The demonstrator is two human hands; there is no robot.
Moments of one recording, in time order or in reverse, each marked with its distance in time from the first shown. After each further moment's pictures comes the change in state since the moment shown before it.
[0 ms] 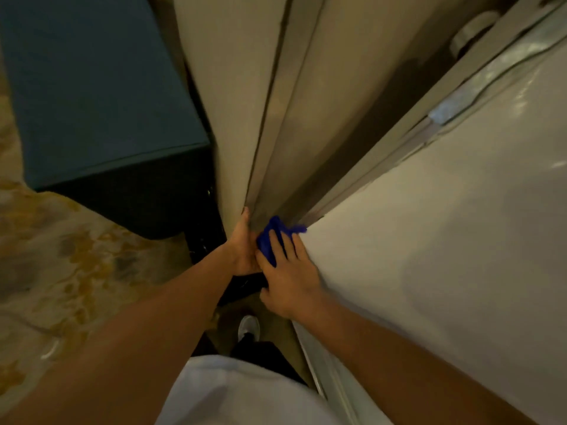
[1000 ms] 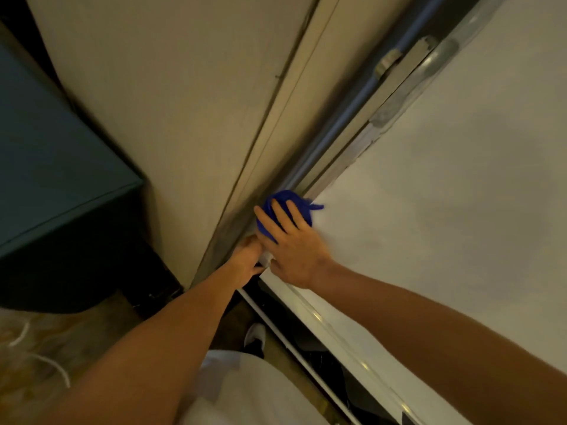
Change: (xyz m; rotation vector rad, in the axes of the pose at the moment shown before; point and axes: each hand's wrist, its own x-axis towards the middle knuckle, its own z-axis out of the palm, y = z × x) left_hand 0.007 0.004 0.025 0.511 -0.062 0.179; right_hand 0.010 0.015 -0.062 -0.412 -0.010 0.245
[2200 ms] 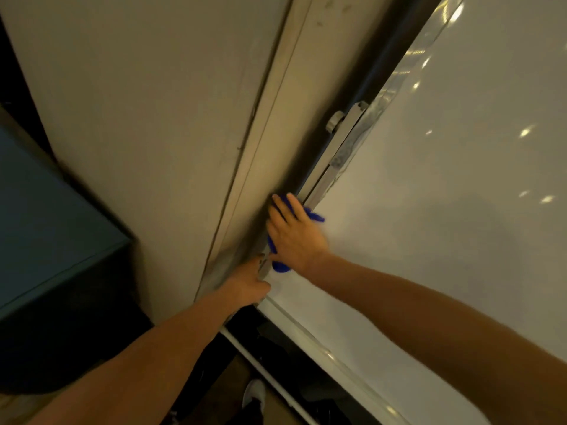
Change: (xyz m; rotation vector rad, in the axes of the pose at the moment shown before) left_hand 0.006 0.046 0.016 1.034 -0.084 0.353; right_hand 0.021 0.076 -0.031 -0.206 0.153 0.209
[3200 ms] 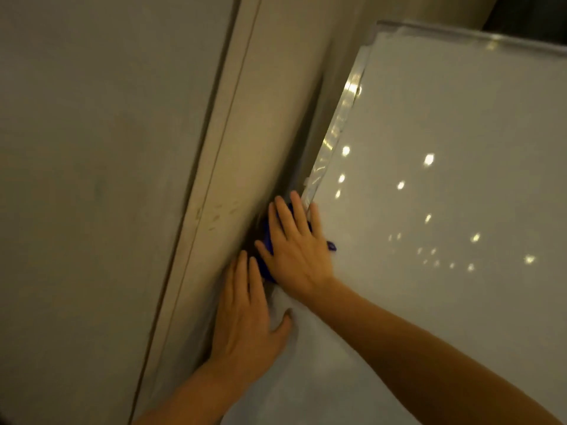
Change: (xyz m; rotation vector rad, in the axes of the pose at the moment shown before) left_hand -0.047 0.239 -0.056 0.258 0.801 0.813; right_hand -0.005 0.208 -0.110 0.037 0.597 0.588
